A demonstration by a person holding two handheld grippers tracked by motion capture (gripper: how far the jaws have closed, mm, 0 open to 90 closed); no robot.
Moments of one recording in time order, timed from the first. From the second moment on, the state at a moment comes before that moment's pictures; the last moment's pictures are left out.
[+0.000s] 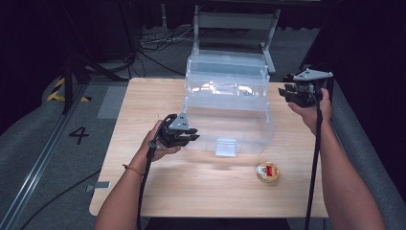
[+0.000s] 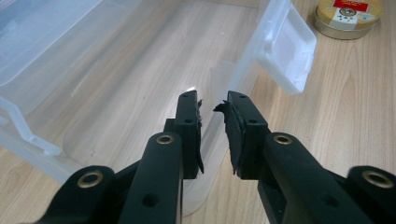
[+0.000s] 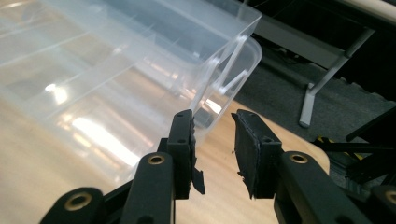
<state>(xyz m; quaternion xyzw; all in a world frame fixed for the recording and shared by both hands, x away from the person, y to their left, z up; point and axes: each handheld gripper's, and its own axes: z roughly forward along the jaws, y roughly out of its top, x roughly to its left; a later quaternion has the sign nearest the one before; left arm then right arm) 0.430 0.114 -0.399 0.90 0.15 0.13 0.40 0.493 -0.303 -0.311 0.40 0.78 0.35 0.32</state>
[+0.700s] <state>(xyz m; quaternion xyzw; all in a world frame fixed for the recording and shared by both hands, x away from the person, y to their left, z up) 0.430 0.114 -0.400 0.89 0.15 0.13 0.40 0.429 -0.325 -0.339 0.37 0.83 0.33 0.28</state>
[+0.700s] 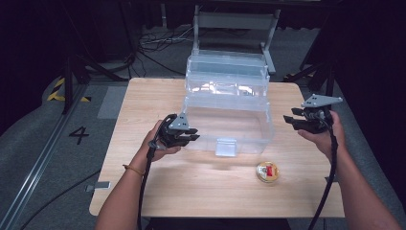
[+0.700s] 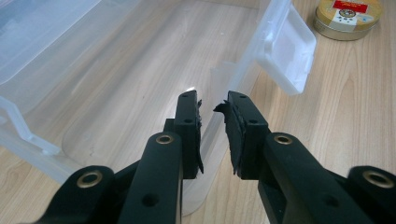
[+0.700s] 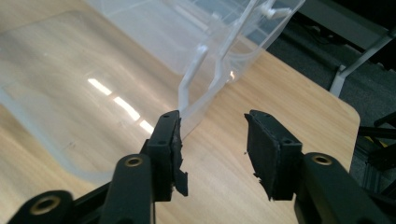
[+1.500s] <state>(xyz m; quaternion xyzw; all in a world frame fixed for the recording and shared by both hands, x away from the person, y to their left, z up) 0.429 0.113 -0.400 0.90 0.15 0.12 0.40 0.382 -0.317 -0.388 0.34 0.88 0.28 0.18</state>
